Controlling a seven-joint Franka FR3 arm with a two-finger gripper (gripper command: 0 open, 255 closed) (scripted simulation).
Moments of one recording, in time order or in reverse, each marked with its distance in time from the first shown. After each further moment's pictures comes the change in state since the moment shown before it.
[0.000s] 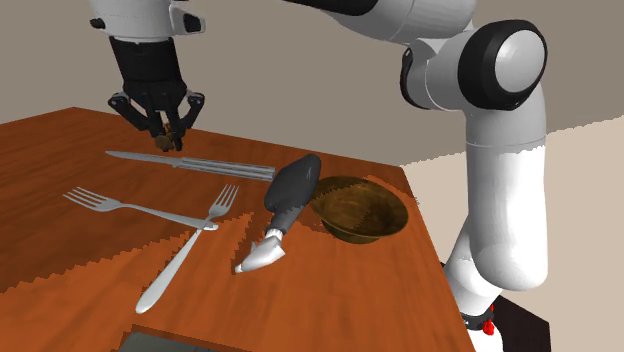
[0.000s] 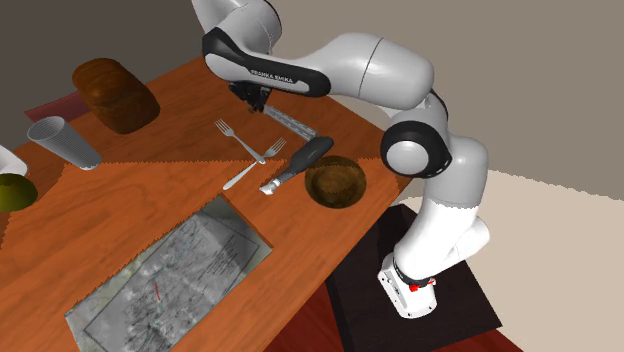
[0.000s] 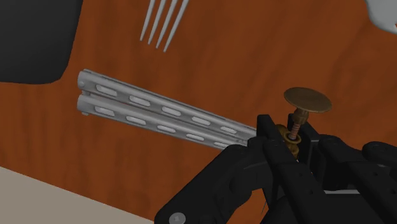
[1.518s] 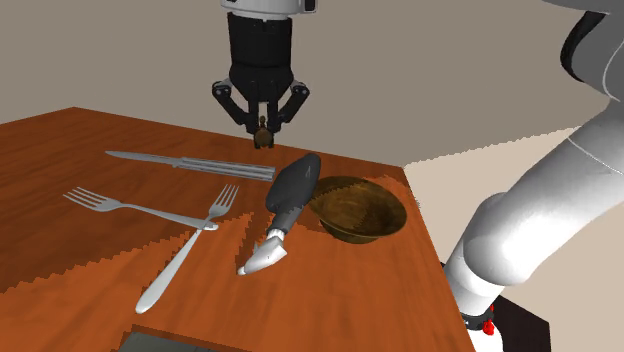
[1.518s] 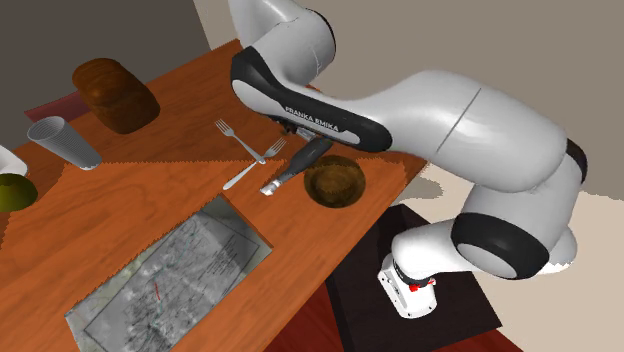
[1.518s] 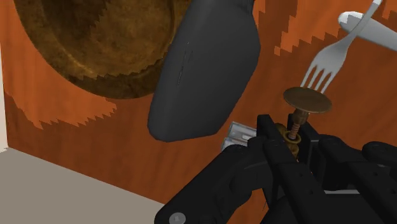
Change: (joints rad) arm -0.196 -0.697 -0.049 -0.585 0.435 0.066 -0.201
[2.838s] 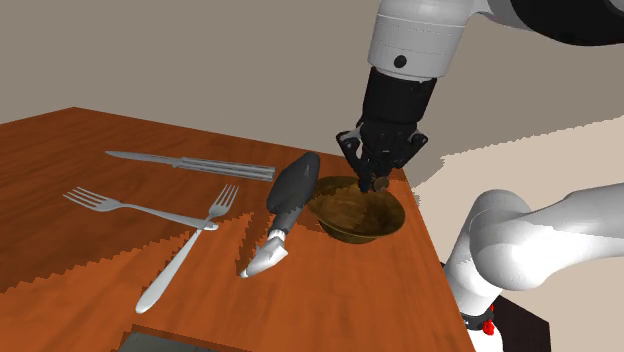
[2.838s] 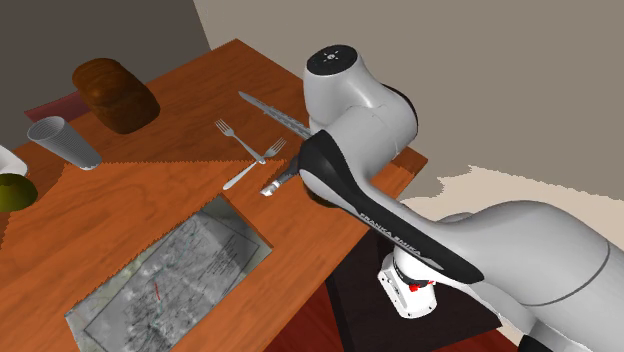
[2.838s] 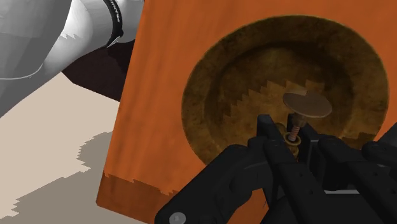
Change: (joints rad) arm 0.181 -0.594 -0.193 -0.506 0.191 -0.063 -0.129
